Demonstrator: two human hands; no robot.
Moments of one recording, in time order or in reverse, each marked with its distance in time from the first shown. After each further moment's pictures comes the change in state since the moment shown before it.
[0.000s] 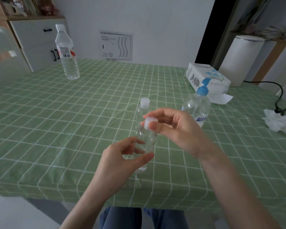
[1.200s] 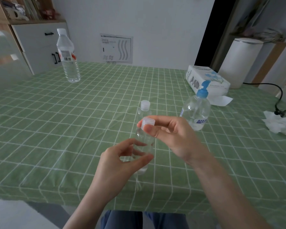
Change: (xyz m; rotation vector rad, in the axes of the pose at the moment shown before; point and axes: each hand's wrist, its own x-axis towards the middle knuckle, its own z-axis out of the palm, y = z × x) left_hand -0.003 -0.003 -0.002 -0.052 0.035 0.091; right_hand 0.000 0.004 0.014 0.018 0.064 0.000
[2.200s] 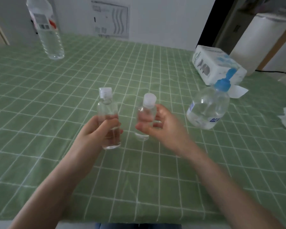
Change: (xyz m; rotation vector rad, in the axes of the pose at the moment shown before) left_hand 0.085 -0.041 -0.030 -0.459 0.104 -0.223; right_hand 0.060 0.066 0.002 -0.237 0.008 0.181
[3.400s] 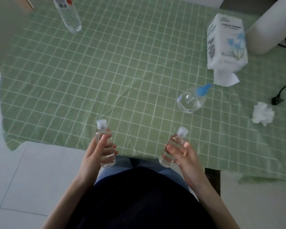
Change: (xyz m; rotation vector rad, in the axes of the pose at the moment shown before) left_hand -0.130 0.109 0.011 -0.020 0.200 -0.476; right_hand -0.134 -0.079 -0.075 0.680 0.122 0.700
